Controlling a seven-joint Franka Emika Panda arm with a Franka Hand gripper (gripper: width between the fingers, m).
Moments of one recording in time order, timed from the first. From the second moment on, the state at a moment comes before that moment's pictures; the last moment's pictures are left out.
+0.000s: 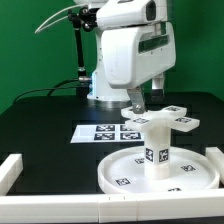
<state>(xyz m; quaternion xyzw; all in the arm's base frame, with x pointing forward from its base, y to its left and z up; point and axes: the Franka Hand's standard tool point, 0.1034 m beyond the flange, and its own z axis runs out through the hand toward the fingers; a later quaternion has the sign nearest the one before) 0.566 0.017 0.126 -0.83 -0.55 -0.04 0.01</state>
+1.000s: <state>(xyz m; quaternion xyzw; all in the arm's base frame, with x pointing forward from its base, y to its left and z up) 0.559 0.037 0.110 -0.75 -0.66 -0.01 -0.02</state>
